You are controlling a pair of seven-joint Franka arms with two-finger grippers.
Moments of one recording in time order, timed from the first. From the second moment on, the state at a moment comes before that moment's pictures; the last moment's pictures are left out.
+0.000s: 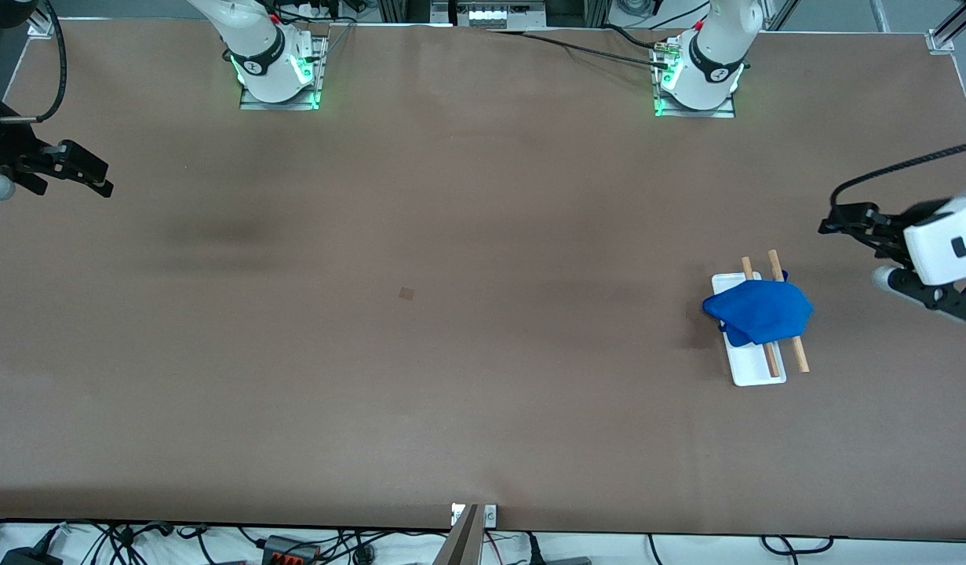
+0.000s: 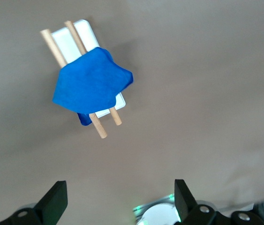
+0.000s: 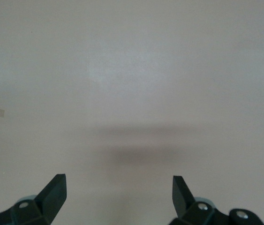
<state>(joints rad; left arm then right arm) 0.13 0.33 -0.15 -1.27 0.00 1.32 0.24 -0.03 -0.11 -0.03 -1.83 -0.02 1.75 -0.04</state>
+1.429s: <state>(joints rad) 0.04 0.02 -0.07 -1.66 -0.02 1.57 -0.12 -0.03 -0.11 -0.03 -1.83 -0.02 1.75 -0.04</state>
